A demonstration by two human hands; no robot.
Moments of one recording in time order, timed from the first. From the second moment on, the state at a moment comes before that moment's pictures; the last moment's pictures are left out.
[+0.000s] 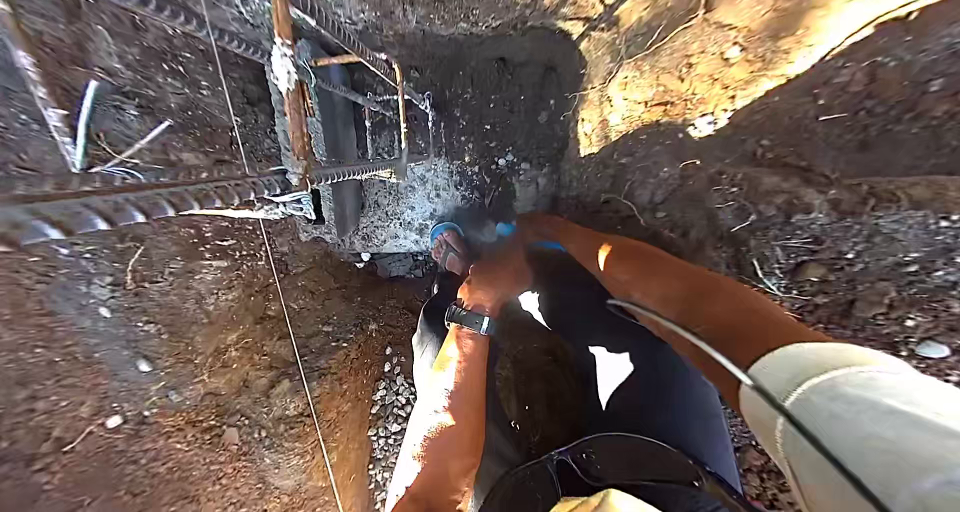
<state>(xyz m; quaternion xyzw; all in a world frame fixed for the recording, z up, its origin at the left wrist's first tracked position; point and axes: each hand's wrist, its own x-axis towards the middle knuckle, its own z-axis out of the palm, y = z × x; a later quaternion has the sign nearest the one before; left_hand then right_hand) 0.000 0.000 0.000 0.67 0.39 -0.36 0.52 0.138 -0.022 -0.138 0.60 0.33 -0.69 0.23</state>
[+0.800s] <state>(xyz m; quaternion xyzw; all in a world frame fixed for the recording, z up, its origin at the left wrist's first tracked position) -0.006 0.014 0.008 0.65 0.50 -0.41 0.41 0.082 -0.018 -0.129 0.68 -0.25 -0.63 -0.29</state>
